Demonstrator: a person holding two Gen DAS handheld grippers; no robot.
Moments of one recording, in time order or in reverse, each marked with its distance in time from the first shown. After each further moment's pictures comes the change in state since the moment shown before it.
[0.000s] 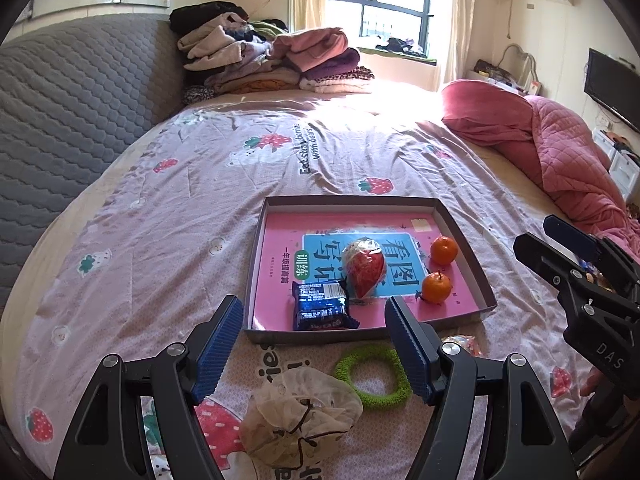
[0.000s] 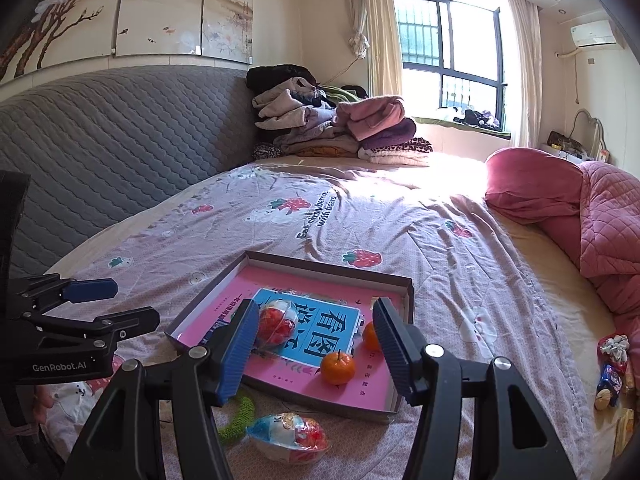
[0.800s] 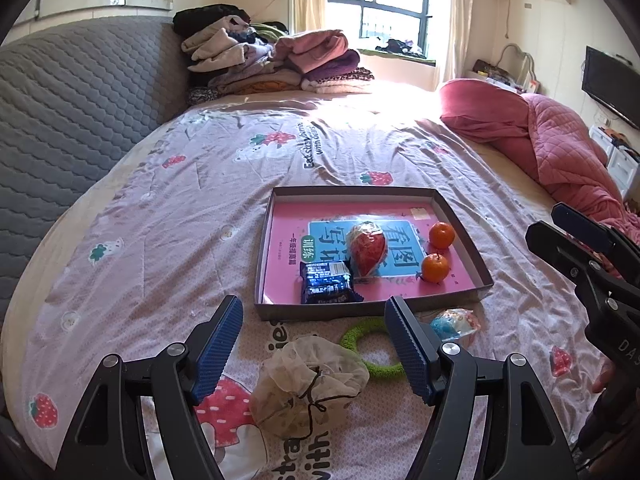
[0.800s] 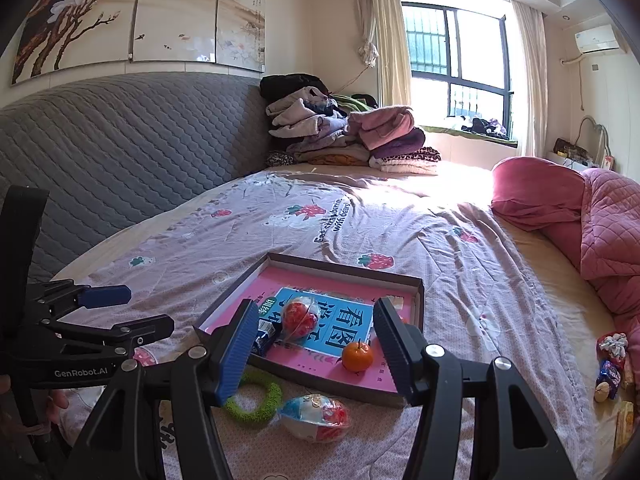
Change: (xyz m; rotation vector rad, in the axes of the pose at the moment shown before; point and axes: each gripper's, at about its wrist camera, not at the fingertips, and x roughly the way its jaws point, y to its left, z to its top) left arm -0.022 0.004 -0.024 0.007 -0.006 0.006; right arm -0.031 0.019 -0.009 -0.017 -0.026 0.028
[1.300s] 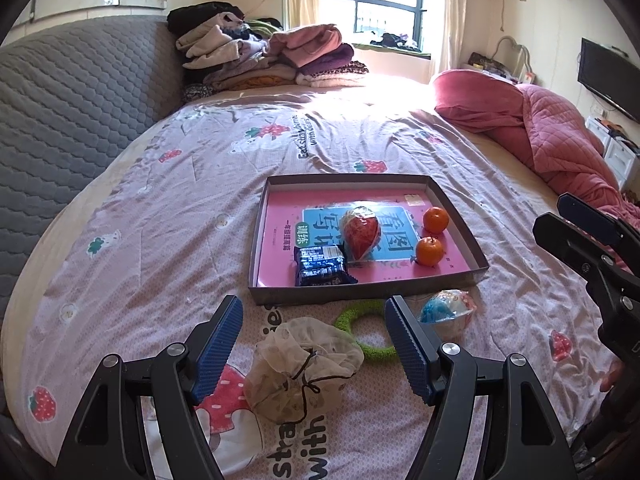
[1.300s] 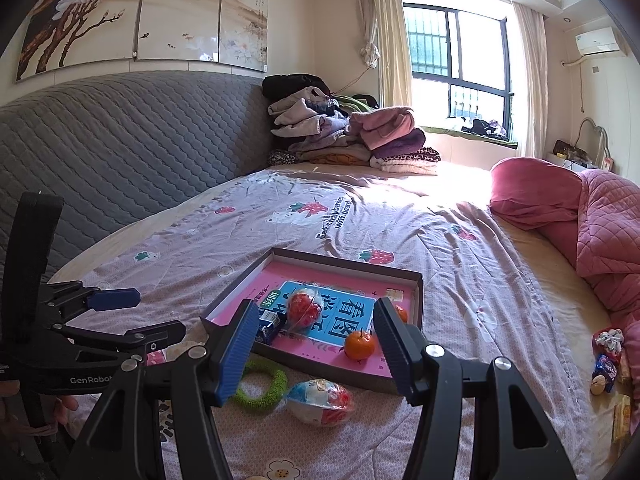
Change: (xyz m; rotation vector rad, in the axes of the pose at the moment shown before) left arm -0.002 -0.006 -0.016 0.018 0.017 -0.005; right arm -0.018 0.006 -0.010 -0.006 0.001 -0.002
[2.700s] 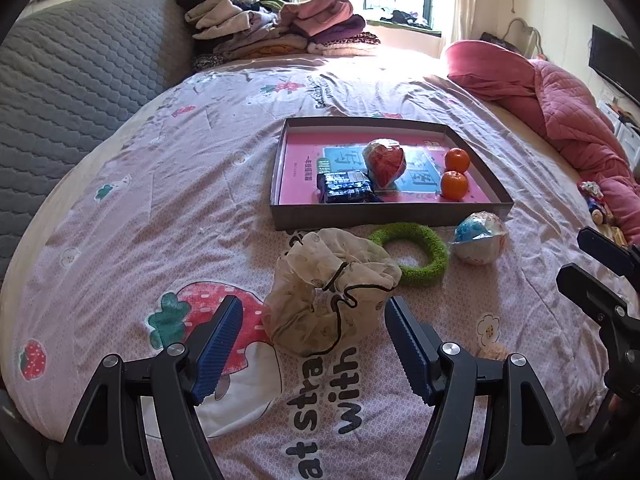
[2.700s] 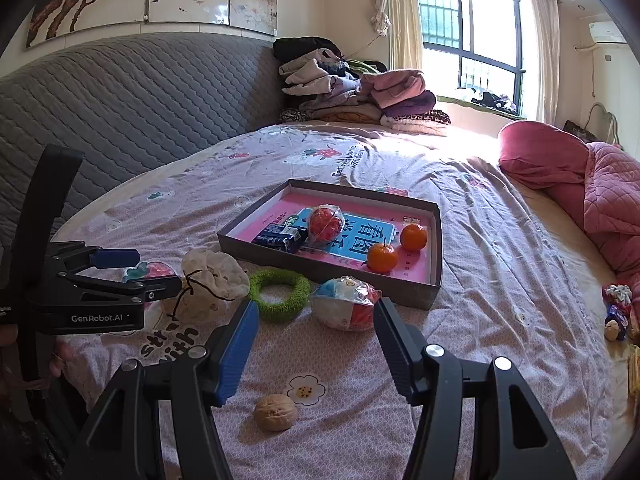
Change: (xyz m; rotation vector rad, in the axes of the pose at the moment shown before) left arm 0.014 0.017 -0.065 -0.010 0.085 0.037; right arm -0.003 0.024 -0.074 -0.015 0.133 0.024
